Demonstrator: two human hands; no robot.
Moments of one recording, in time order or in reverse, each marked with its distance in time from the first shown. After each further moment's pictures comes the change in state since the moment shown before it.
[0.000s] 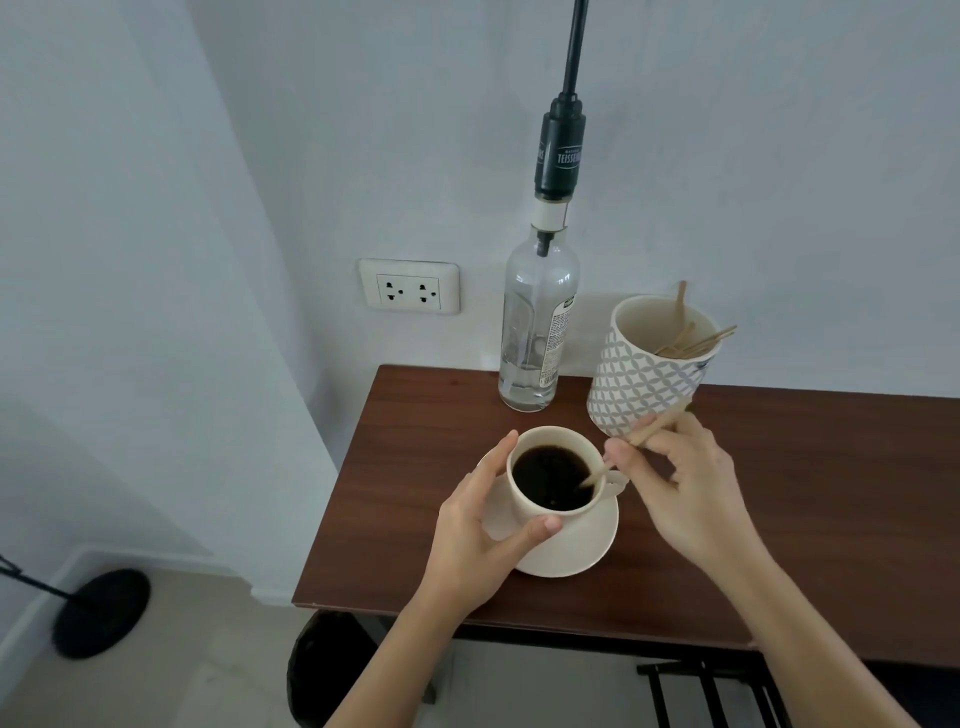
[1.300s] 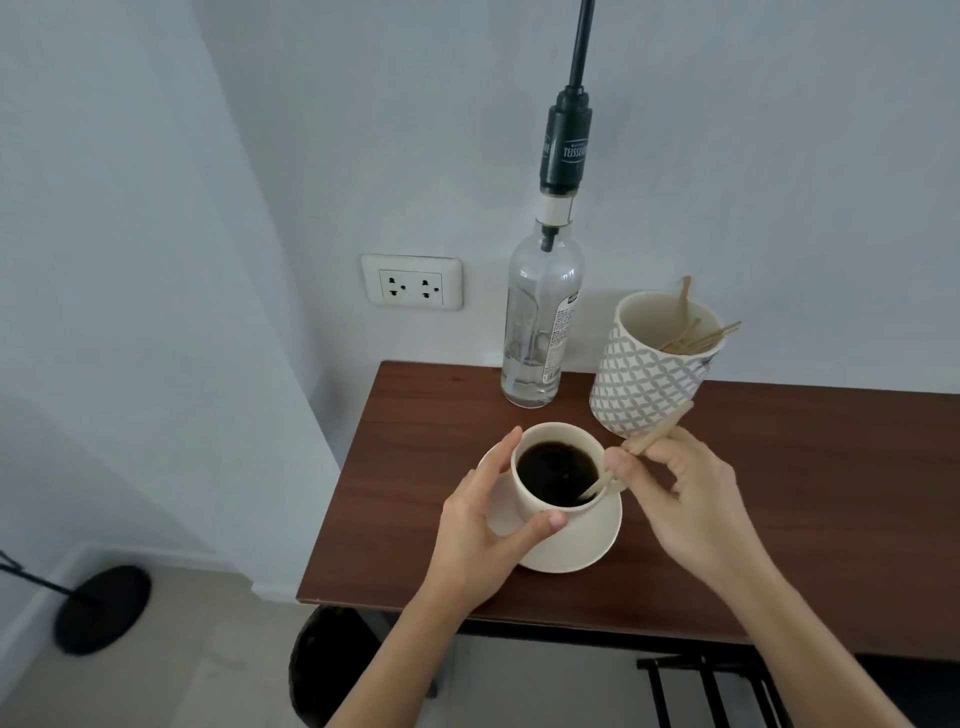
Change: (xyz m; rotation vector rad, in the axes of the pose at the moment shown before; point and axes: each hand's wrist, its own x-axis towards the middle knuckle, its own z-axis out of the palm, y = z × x) left_hand 0.000 0.000 0.000 0.003 0.002 0.001; right_hand -0.012 -0.007 -0.003 0.016 -0.061 0.021
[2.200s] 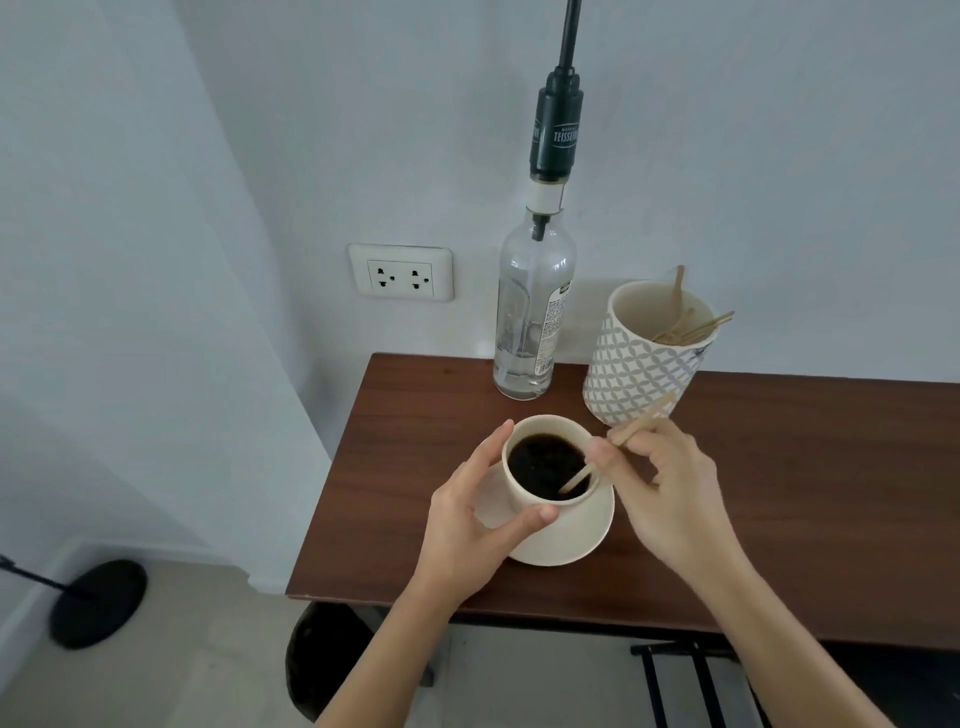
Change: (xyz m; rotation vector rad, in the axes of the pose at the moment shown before) left_hand 0.002 0.002 -0.001 -0.049 0.005 0.050; right_hand 0.000 -0.007 0.009 0.012 0.020 0.064
